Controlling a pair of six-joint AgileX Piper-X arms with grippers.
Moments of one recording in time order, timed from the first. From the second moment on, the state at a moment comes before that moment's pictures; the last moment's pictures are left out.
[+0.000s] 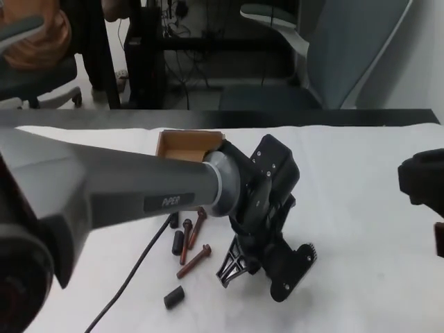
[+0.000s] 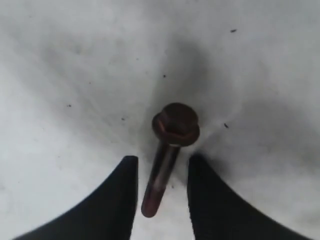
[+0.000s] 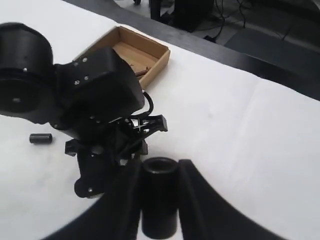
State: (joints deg) left arm -47.5 116.1 -76.1 30.8 -4.1 98.6; right arm 30.5 36.2 -48.4 48.9 1.5 -2.1
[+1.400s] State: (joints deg) left arm -52.6 55.3 -23.3 -32.4 0.0 -4.0; right arm 44.4 38.1 -22.0 8.6 7.0 -2.4
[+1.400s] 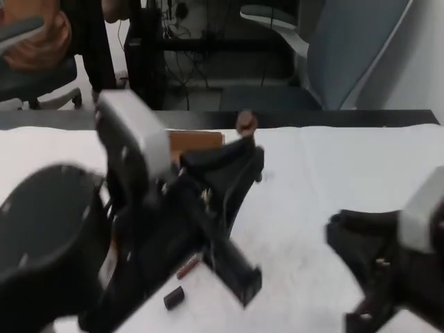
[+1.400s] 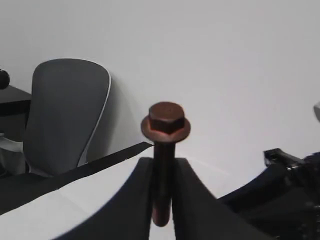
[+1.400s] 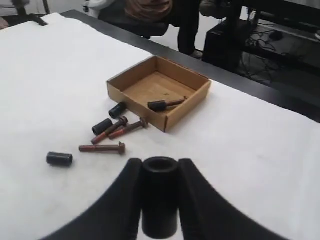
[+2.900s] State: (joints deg) left arm -53.2 46.0 -15.8 -28.6 -9.2 -10.1; right arm 66.6 73.1 -21.9 -42.0 27.0 0.0
